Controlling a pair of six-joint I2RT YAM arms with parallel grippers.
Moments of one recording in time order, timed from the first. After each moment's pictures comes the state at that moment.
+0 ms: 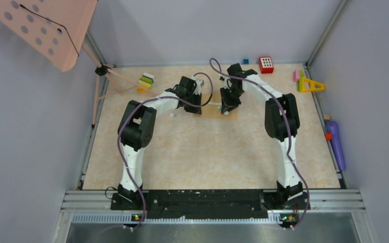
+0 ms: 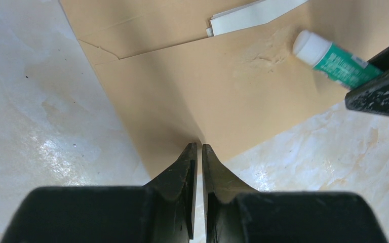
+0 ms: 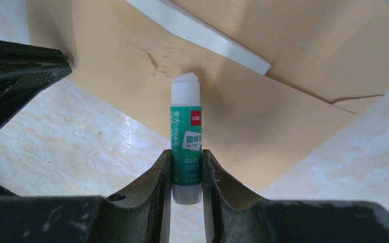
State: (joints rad) left arm -0.46 2.14 1.53 -0.33 0.28 -0.21; right arm 0.38 2.26 1.91 -0.93 -0.31 0.12
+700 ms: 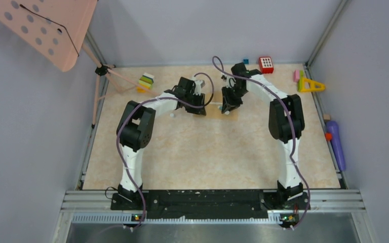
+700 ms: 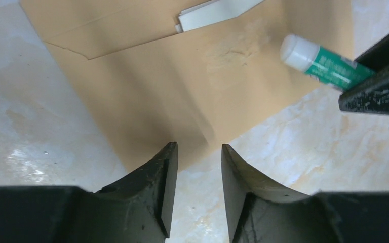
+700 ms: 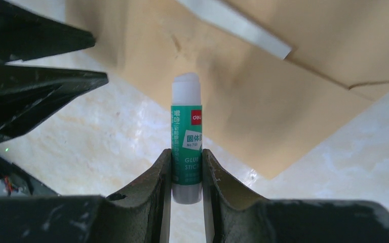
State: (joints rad) left arm -0.45 2.12 1.50 -0.28 0.36 -0.22; right arm 0.35 2.22 1.87 -0.92 -0.38 0.11
